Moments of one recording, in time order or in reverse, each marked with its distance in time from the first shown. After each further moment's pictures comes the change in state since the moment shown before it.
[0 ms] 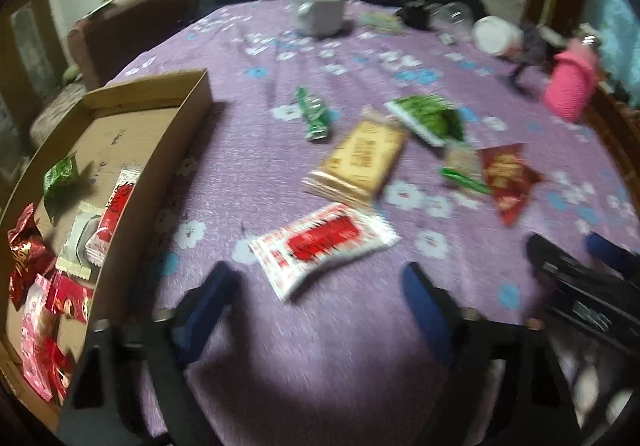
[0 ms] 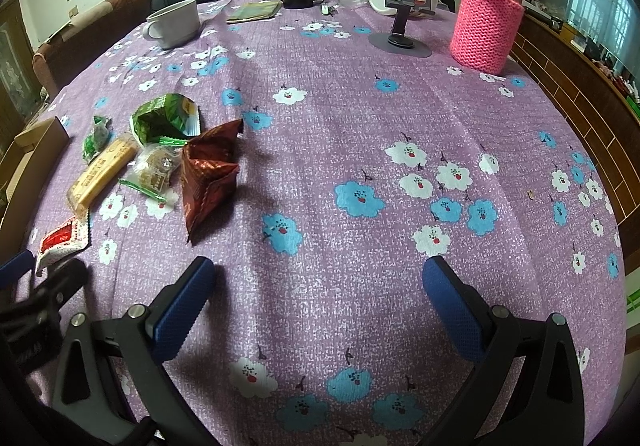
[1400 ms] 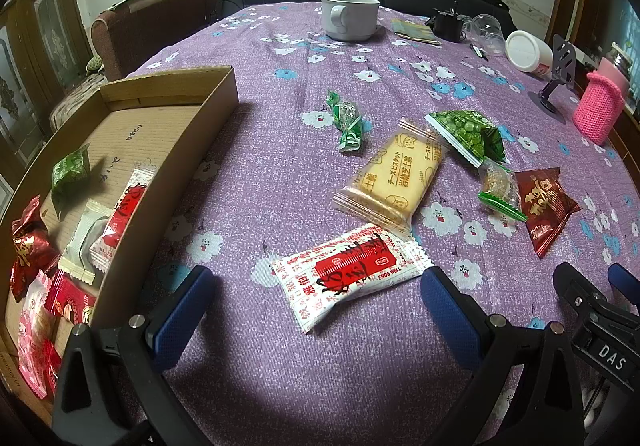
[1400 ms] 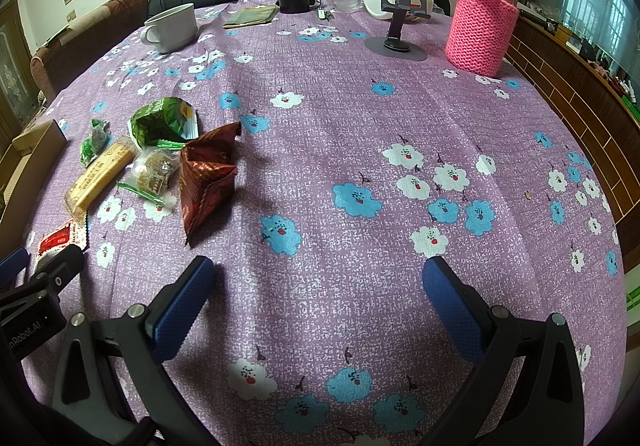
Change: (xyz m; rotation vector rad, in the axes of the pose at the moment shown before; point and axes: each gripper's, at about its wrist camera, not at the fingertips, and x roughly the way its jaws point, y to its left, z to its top) left arm 0.022 0.009 0.010 -0.067 -0.006 0.110; right arm 0.000 0.000 -0.002 0.012 -0.025 -0.015
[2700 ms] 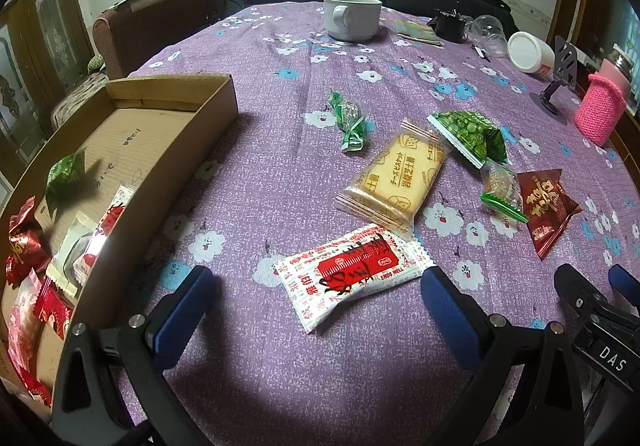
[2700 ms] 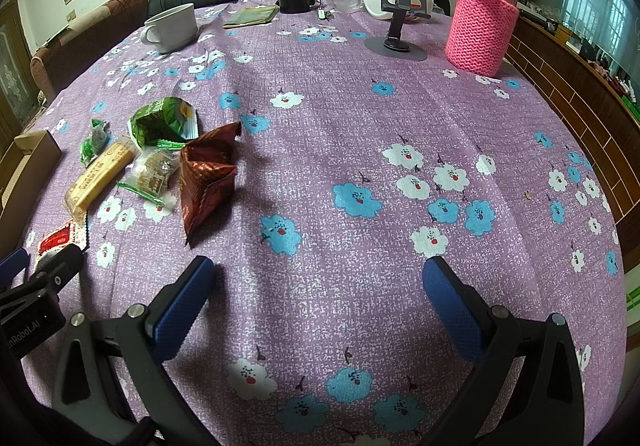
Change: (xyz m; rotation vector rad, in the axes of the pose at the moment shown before) left arm 0.000 0.000 0.001 -0.003 0.000 0.006; right arm 0.000 0.000 0.000 -0.005 0.002 0.002
